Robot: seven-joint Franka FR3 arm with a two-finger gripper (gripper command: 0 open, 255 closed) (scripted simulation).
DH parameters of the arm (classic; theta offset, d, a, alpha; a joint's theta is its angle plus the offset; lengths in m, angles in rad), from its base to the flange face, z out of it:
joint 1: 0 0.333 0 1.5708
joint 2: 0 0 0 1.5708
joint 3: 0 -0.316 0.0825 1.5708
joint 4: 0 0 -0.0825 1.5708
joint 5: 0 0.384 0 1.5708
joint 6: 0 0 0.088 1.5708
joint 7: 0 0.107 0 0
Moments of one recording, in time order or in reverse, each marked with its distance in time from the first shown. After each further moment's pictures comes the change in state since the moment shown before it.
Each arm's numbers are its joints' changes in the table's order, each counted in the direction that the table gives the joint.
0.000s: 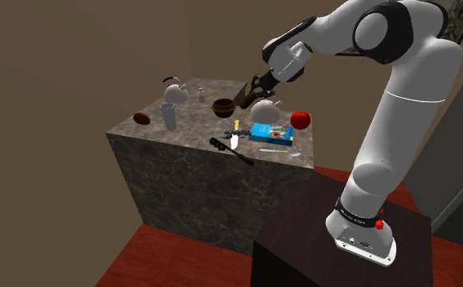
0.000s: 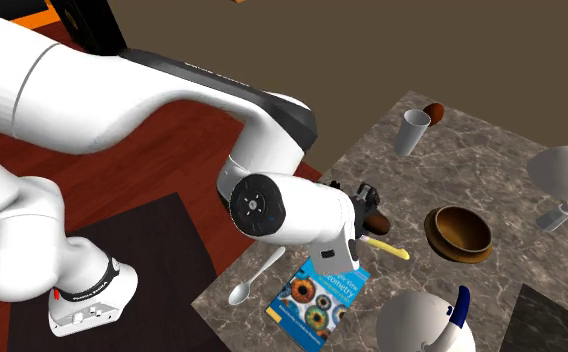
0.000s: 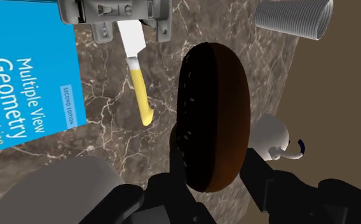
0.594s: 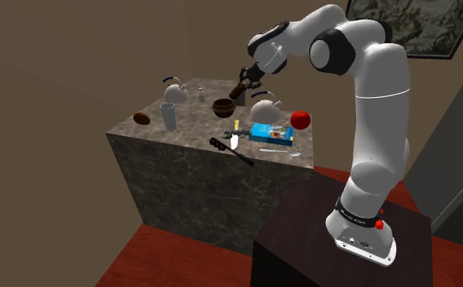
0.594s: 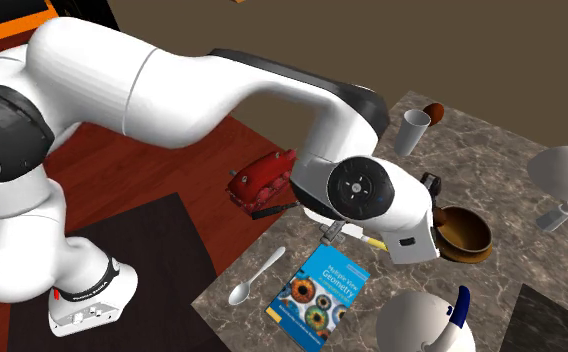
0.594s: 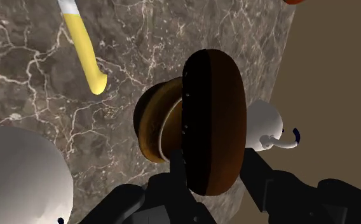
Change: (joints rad) arm -0.051 -0.329 0.005 -0.434 0.004 -0.157 0.109
